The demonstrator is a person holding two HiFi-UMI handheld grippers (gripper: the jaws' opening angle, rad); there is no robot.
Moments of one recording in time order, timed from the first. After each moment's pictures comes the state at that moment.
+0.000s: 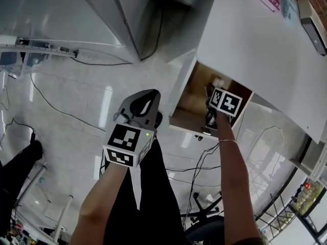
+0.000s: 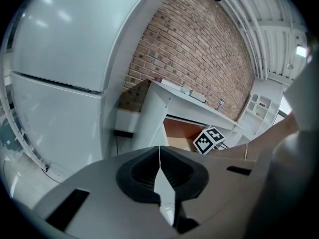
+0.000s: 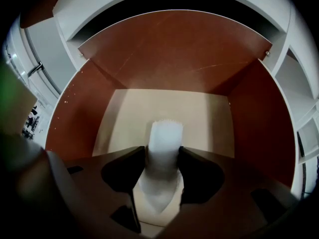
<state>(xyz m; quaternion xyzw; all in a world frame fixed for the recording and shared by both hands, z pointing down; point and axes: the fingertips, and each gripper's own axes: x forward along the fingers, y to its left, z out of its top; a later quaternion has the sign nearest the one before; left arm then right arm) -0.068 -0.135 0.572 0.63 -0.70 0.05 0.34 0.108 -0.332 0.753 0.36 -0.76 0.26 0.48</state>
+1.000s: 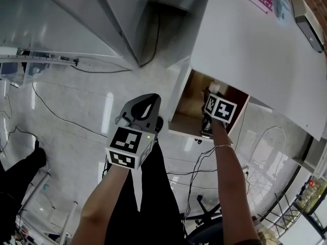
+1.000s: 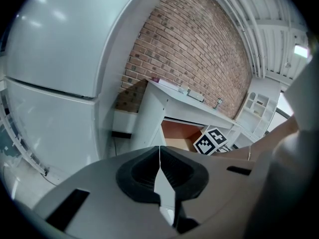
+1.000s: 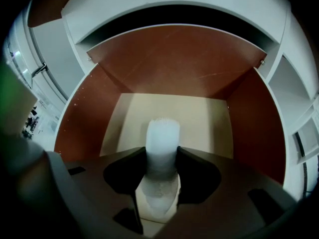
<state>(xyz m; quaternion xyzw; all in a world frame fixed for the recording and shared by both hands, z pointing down) -0.071 -0.146 0.566 0.64 -0.69 0.06 0.34 0.101 -0.322 0.741 0.37 -0.76 0.25 0.47</state>
